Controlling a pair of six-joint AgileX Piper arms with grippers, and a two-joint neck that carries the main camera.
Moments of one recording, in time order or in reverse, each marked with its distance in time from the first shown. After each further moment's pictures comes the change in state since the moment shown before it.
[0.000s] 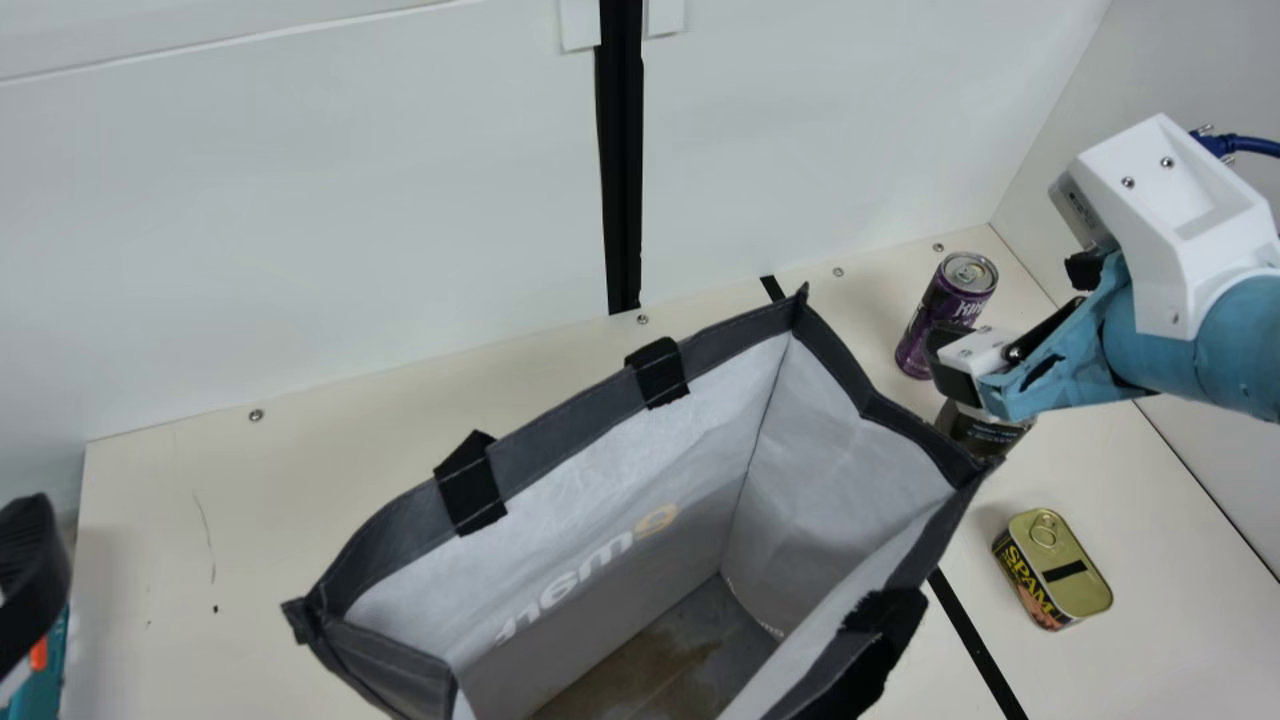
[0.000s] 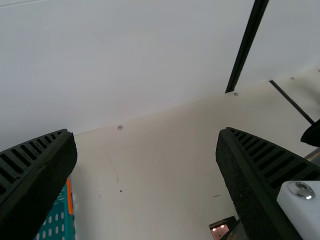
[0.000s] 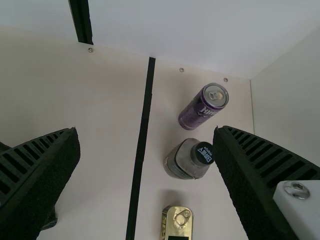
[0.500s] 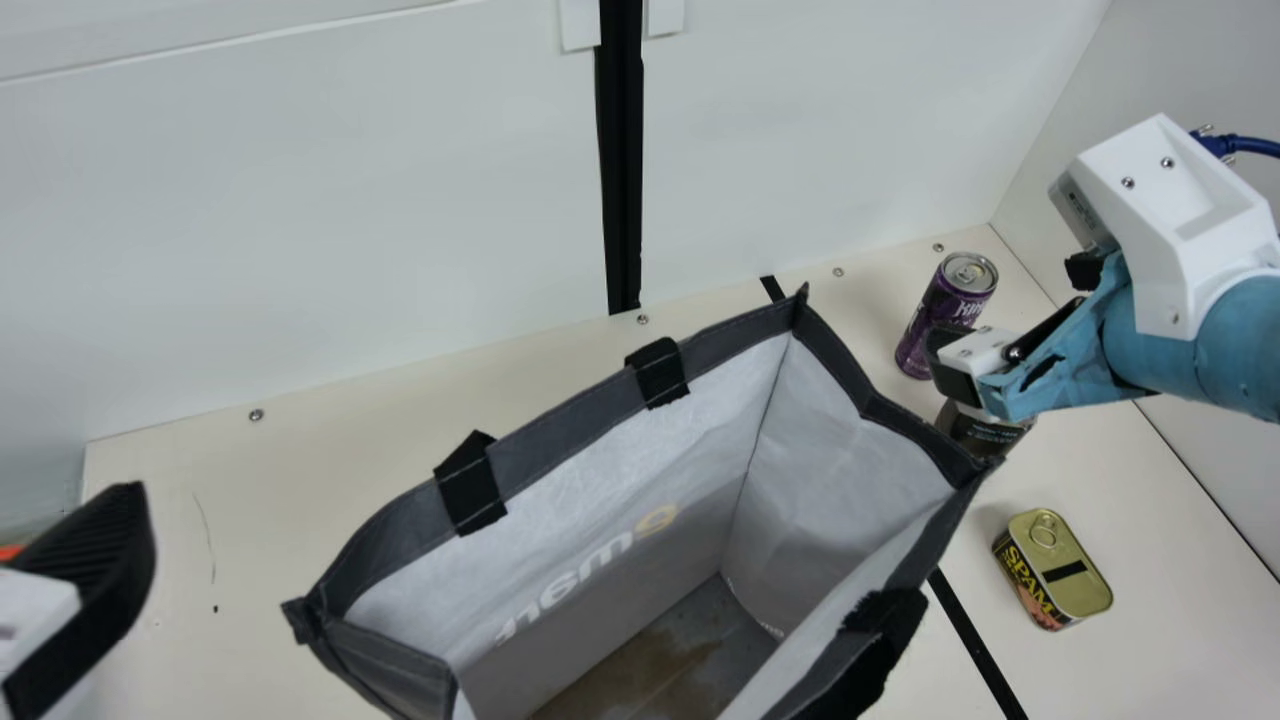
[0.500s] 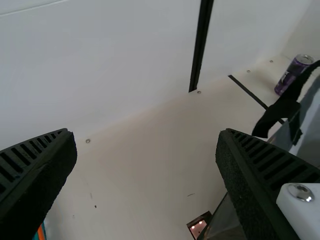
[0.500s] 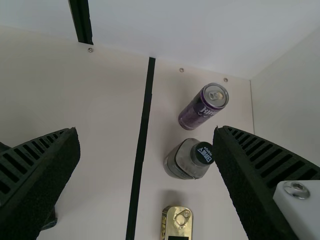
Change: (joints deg) left arm -1.3 3.5 -5.1 -10.0 1.6 8.2; right arm 0.0 0.0 0.0 0.0 0.0 0.0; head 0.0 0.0
